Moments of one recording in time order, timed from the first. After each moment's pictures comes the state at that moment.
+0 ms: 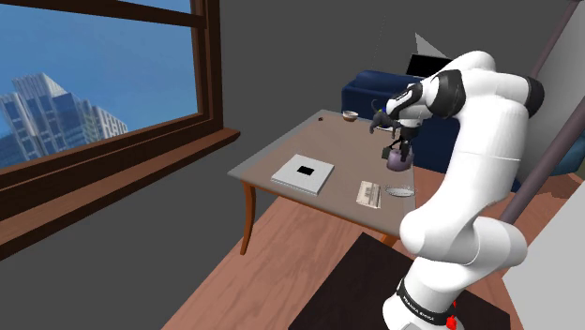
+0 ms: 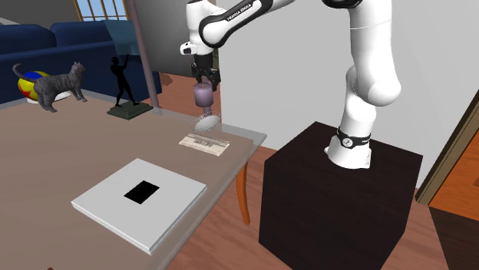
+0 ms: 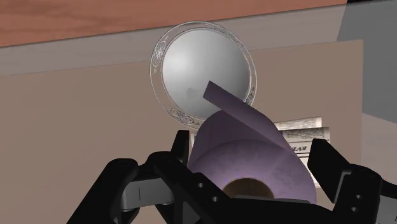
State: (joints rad) arm -0.95 0.29 -0.18 -1.78 -0.14 2.08 -1.17
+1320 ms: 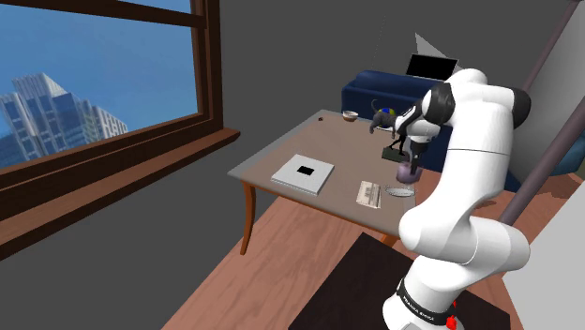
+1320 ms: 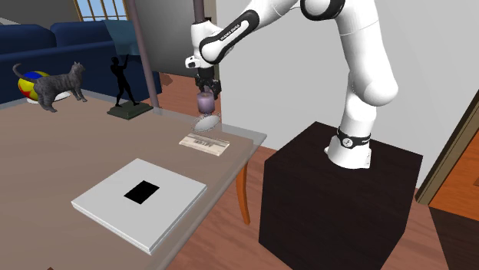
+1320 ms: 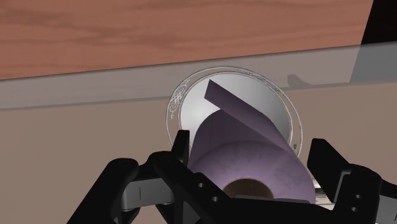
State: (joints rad) arm -1.04 0.45 -0.21 -1.73 -0.10 2.21 -1.29
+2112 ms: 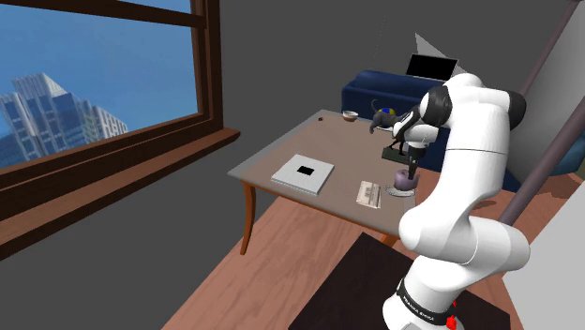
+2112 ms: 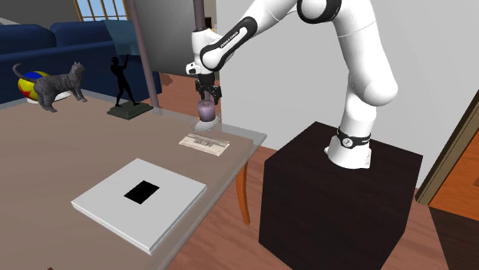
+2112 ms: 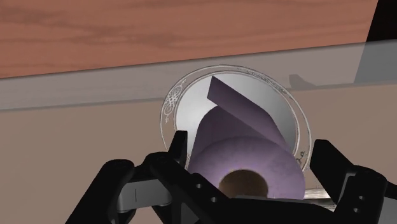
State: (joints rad) arm -1.04 0.49 -0.21 -1.74 -0.09 2.27 -1.28
